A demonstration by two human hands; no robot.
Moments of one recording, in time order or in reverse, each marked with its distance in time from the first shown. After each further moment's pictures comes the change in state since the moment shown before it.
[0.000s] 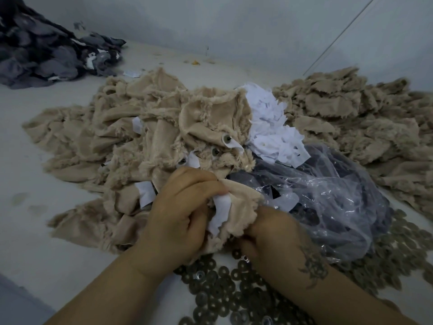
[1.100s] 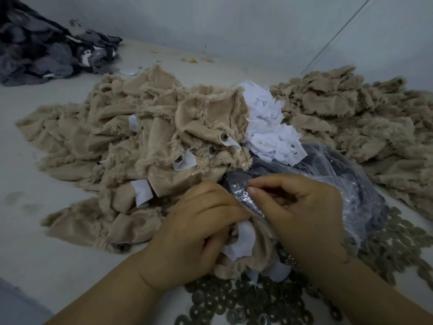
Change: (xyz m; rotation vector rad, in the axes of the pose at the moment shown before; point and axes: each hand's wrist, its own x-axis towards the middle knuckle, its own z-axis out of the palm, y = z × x) left_hand -0.007 0.008 0.012 -0.141 -0.183 0.156; right_hand 0.014 0.007 -0.022 0.442 0.368 0.268
